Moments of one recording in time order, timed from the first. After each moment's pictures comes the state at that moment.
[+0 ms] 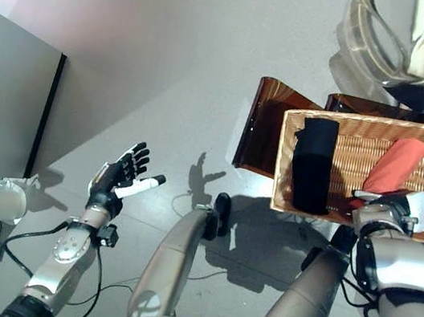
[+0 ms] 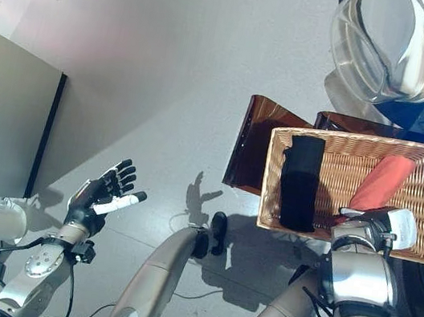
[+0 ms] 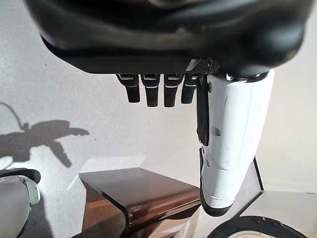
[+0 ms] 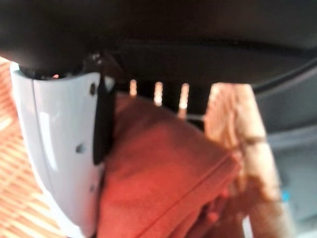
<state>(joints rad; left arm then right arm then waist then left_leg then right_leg) 0.17 0.46 -0.24 0.16 -0.53 -0.25 0.09 -0.80 -0.53 0.02 1.46 0.02 0.07 -0.60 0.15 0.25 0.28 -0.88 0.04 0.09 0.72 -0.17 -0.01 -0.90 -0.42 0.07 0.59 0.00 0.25</state>
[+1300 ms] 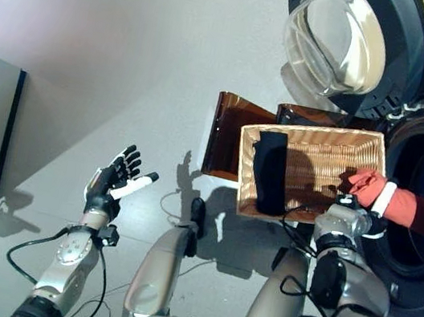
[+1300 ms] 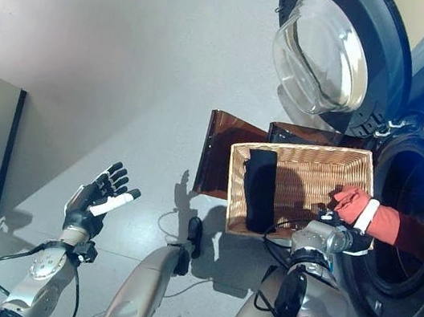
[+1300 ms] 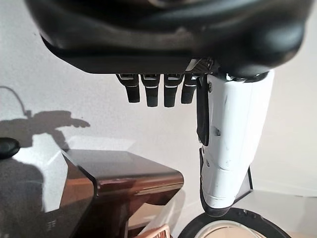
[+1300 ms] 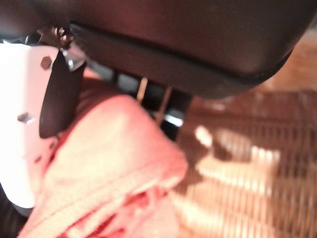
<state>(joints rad) 0.15 0.38 -0.22 0.25 -0.57 -0.29 0.10 -0.71 -0.28 -0.49 1.17 1.23 -0.54 -0.43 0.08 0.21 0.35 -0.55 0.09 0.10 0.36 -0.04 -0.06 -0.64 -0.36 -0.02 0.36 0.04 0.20</state>
